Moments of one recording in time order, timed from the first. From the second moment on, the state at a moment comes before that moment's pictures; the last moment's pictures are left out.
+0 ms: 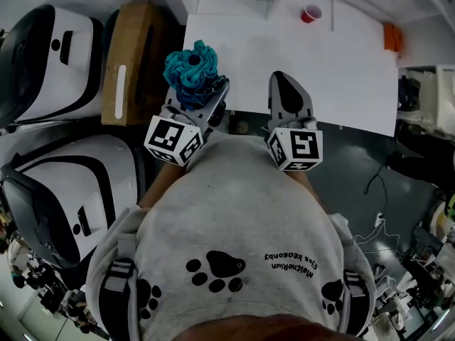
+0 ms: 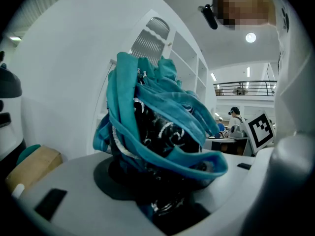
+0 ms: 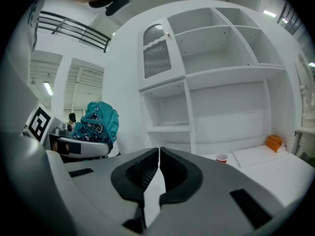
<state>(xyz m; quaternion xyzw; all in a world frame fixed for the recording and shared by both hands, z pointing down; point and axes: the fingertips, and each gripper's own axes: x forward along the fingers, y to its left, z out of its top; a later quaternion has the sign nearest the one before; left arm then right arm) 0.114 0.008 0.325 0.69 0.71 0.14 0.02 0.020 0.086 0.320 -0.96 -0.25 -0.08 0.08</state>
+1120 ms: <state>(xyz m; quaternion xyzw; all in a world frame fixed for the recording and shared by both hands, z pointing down) 0.137 0.085 0.401 0.60 0.76 0.23 -0.06 0.033 0.140 0.360 -0.93 -0.31 -0.13 0.12</state>
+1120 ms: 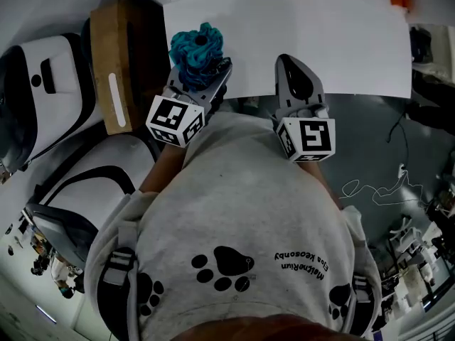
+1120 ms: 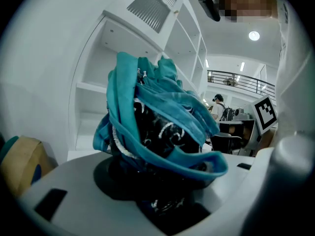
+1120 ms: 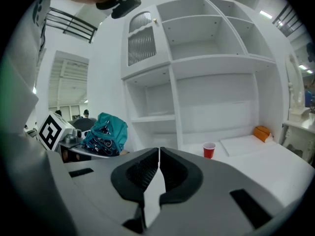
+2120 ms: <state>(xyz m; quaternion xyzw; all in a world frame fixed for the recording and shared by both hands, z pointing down) 0.144 0.141 0.474 0.54 0.78 0.30 -0.09 0.068 0.164 0.413 -0.92 -0.31 -0.21 0.13</state>
